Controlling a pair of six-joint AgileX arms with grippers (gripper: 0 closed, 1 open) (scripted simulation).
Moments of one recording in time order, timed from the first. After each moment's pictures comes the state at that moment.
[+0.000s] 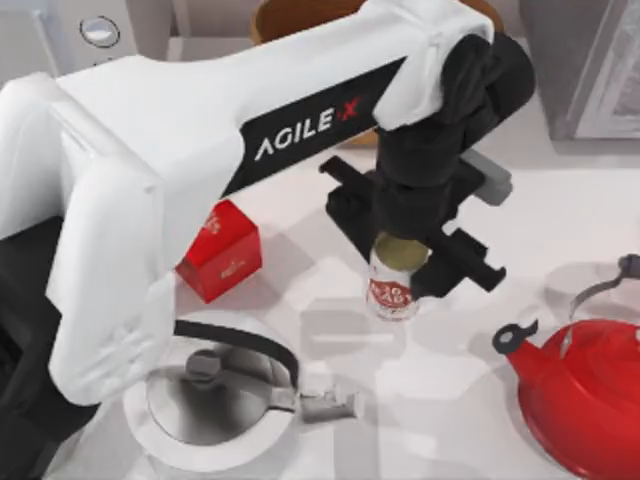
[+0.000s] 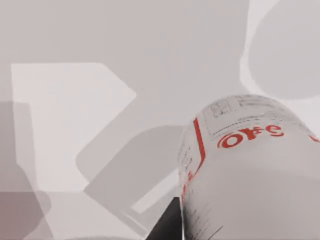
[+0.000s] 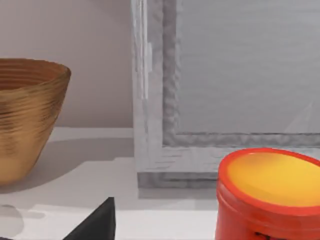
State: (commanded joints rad) left arm -0.84 2.34 2.13 -1.36 0.00 -0.02; right arm 0.00 0.00 0.00 0.00 0.00 0.00
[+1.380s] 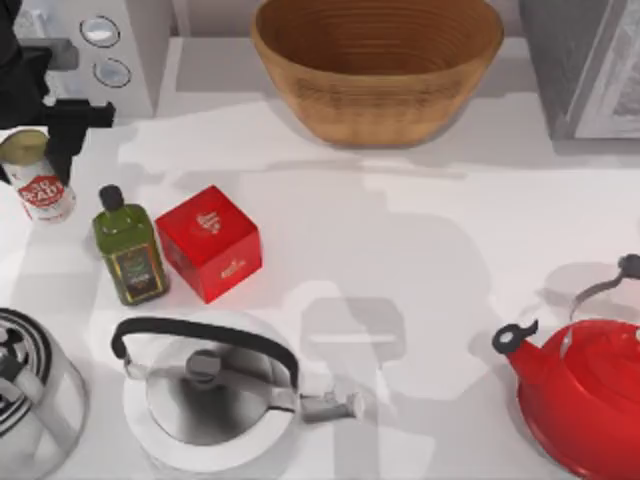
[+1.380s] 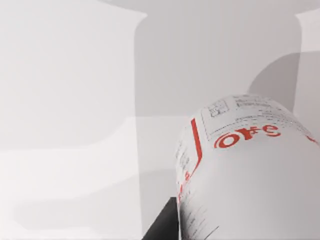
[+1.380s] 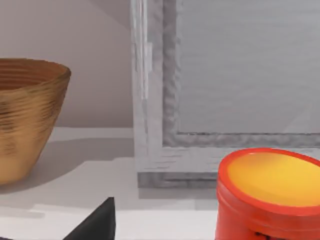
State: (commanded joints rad) left arm -0.03 2.14 1.84 -1.26 0.00 0.01; right arm 0.00 0.00 0.00 0.00 0.00 0.00
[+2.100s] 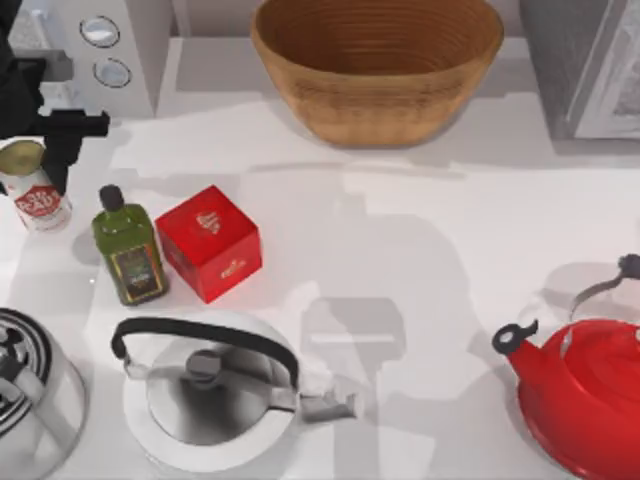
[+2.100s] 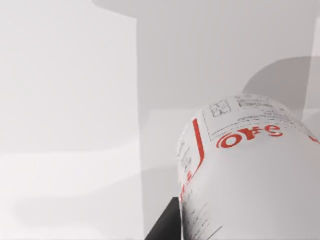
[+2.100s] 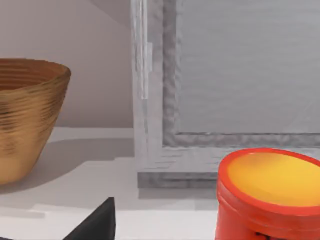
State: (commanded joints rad) left arm -0.02 2.14 1.80 -1.23 0.00 0.01; right arm 0.00 0.00 0.00 0.00 0.00 0.00
